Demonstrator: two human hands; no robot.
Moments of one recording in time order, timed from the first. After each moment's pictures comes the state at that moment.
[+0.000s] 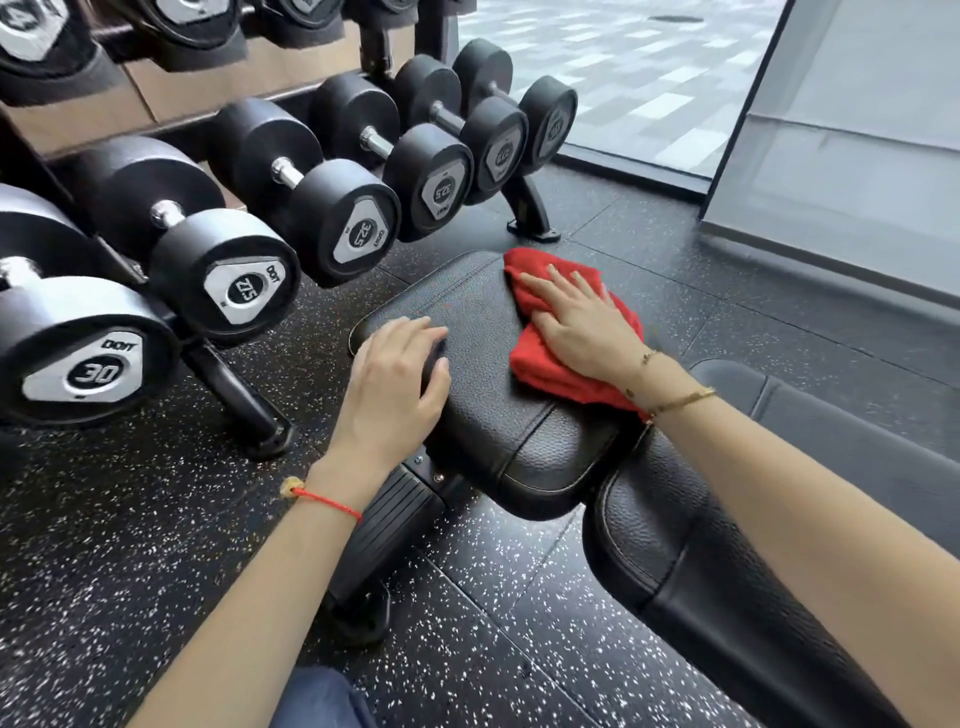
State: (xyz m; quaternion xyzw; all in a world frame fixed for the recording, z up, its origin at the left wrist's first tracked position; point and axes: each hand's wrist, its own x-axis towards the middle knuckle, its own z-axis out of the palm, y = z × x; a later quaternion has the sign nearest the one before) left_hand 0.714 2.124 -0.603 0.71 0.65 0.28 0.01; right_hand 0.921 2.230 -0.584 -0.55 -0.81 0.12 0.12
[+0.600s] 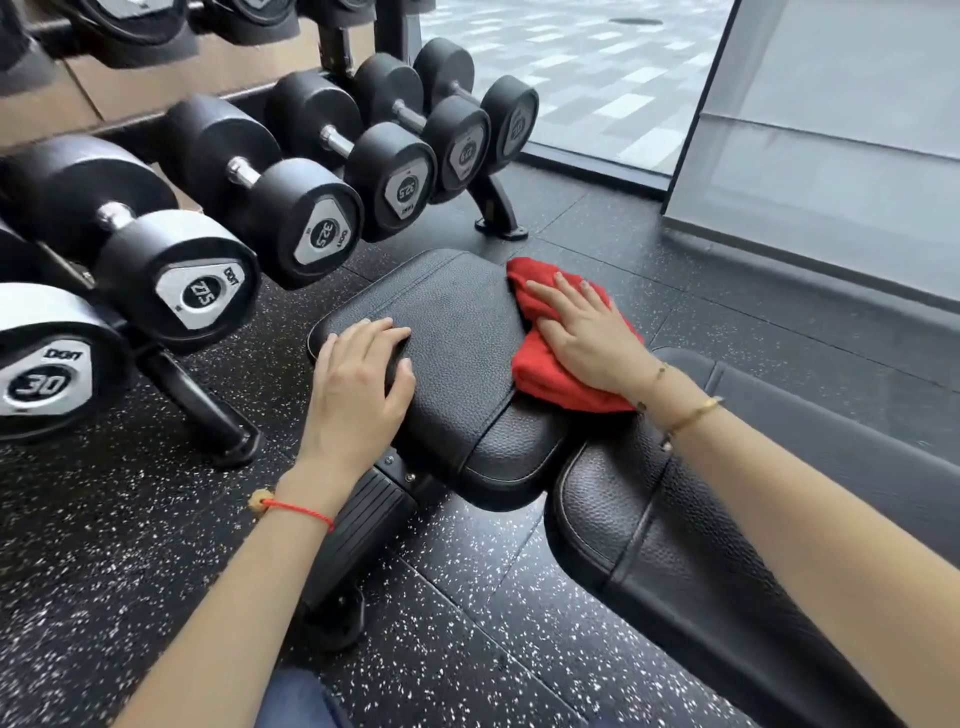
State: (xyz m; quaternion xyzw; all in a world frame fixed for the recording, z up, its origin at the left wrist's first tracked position) left_hand 0.718 2.125 -0.621 0.70 0.65 0.30 0.00; right_hand 0.964 2.201 -0.583 -0.59 -0.79 0.13 0.12
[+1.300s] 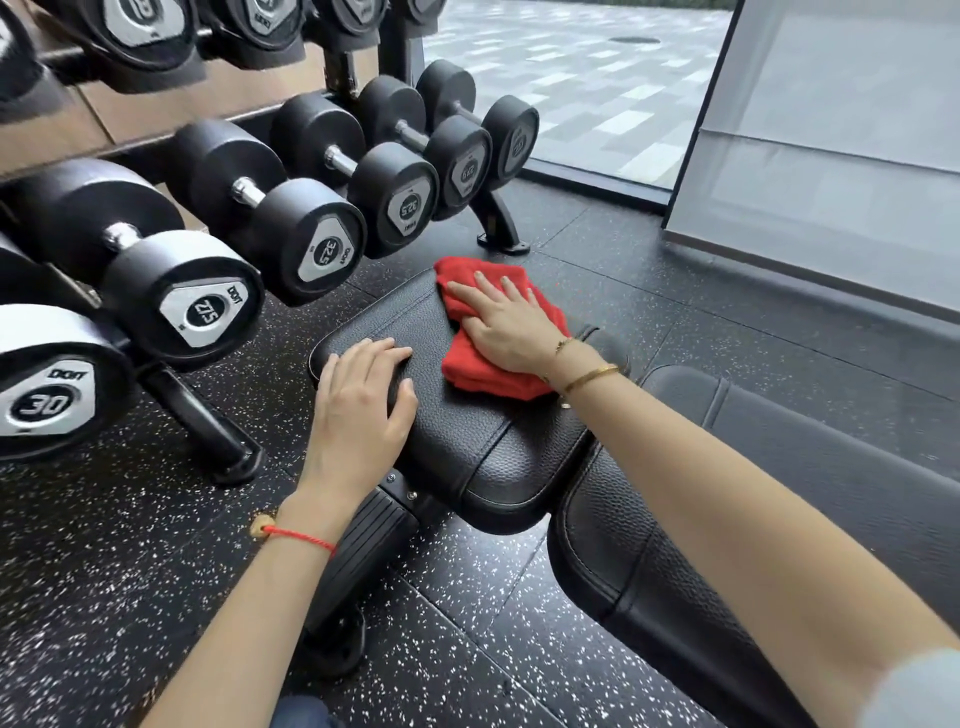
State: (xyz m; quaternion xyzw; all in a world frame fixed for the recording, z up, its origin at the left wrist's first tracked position) left_hand 0.722 2.124 -0.617 0.69 0.65 0.30 0.01; right_hand 0.891 2.243 -0.579 -0.53 -0.83 0.14 0.09
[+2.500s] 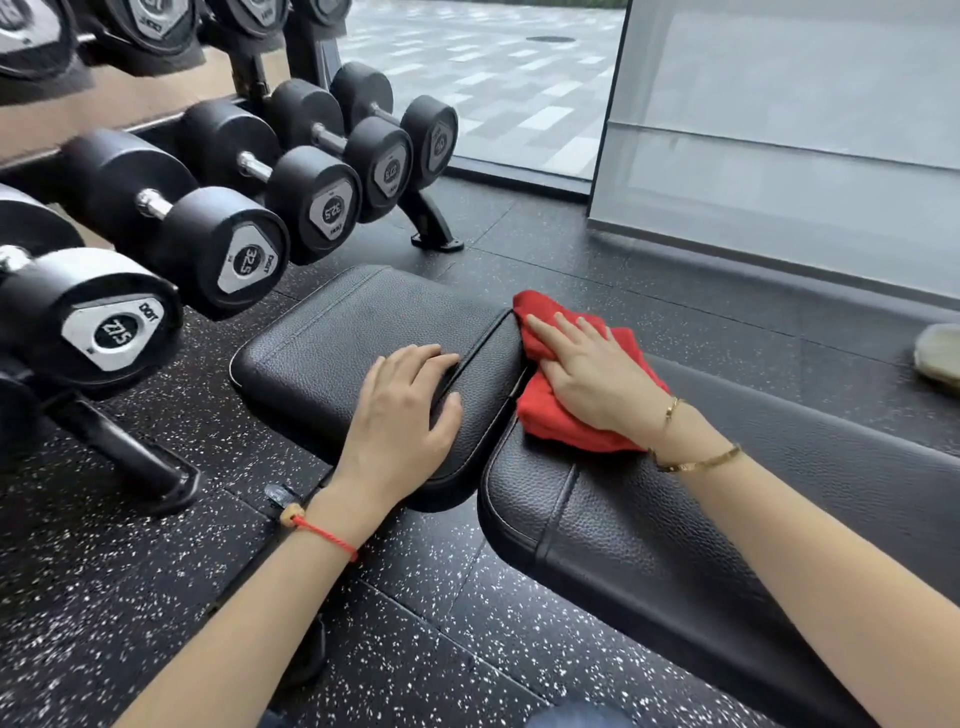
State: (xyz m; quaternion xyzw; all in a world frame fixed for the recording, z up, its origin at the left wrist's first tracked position) left_hand 0.813 2.106 -0.603 0.78 0.57 0.25 0.05; right_hand 1.029 2.142 -0.579 -0.64 -0.76 0.10 0.07
